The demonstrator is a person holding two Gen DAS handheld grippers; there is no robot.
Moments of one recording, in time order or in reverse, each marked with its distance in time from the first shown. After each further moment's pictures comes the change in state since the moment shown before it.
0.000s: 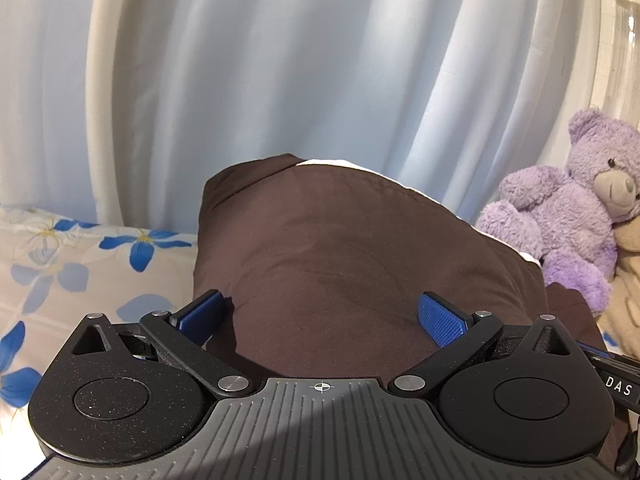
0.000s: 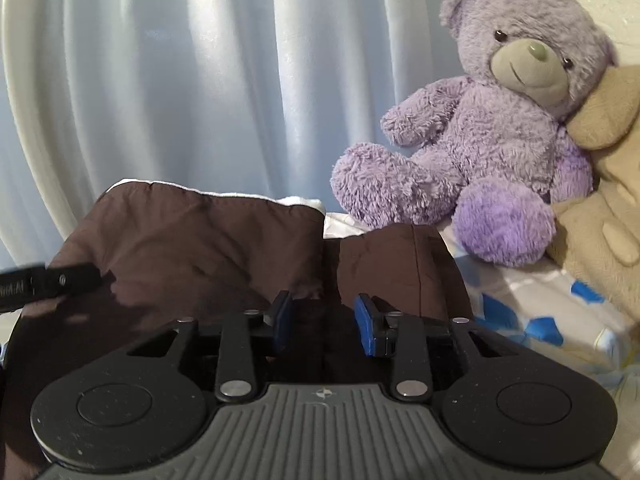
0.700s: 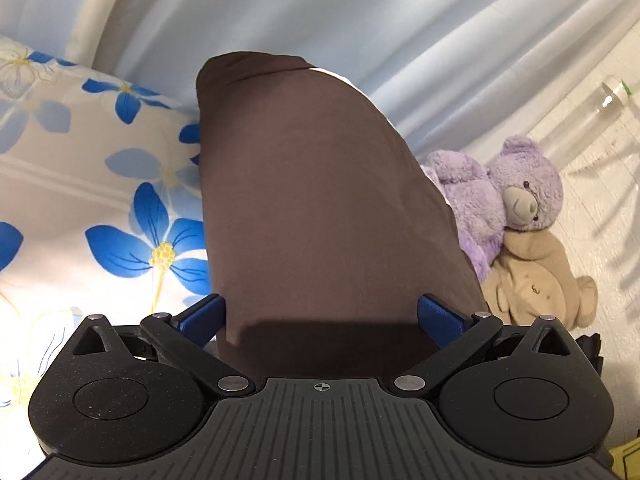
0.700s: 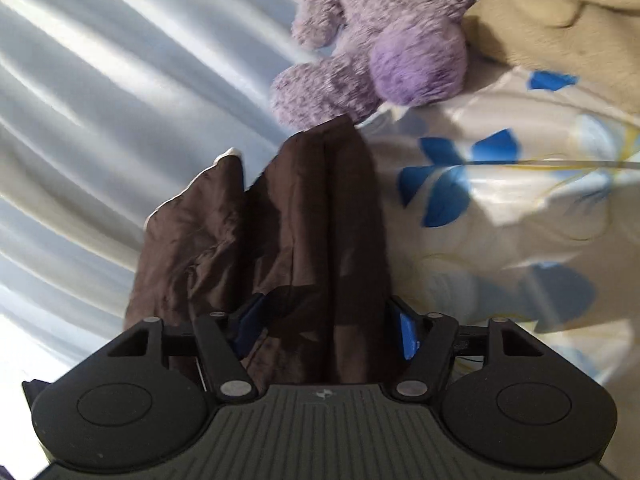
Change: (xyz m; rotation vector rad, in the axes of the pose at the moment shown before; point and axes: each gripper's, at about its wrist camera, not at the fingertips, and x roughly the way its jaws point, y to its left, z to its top) left arm -0.027 0.100 -0.015 -0.324 0.298 -0.433; right arm -0.020 -0.125 -0.025 0.512 0.291 0.358
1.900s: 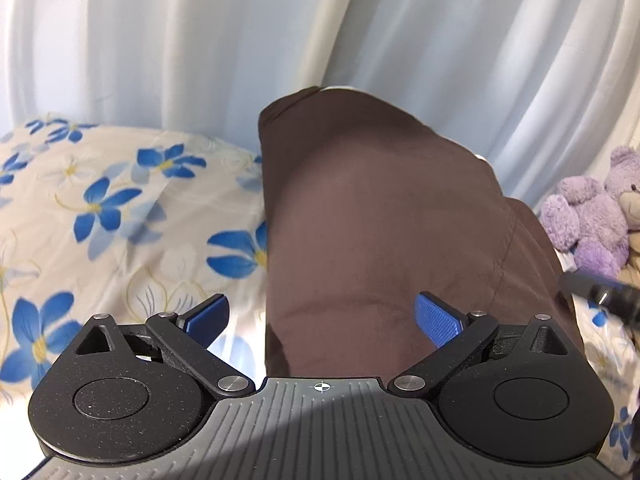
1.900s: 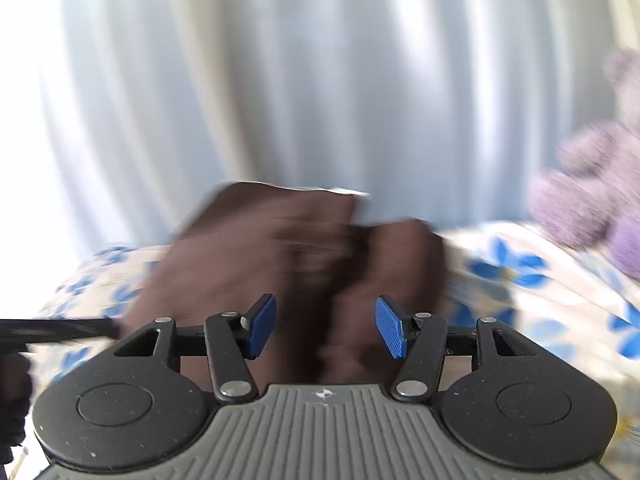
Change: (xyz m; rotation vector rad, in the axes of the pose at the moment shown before) left arm -0.147 0.015 -0.046 0.096 -0.211 0.538; right arm 0.049 0.242 -0.109 -0.706 -0.111 -0.007
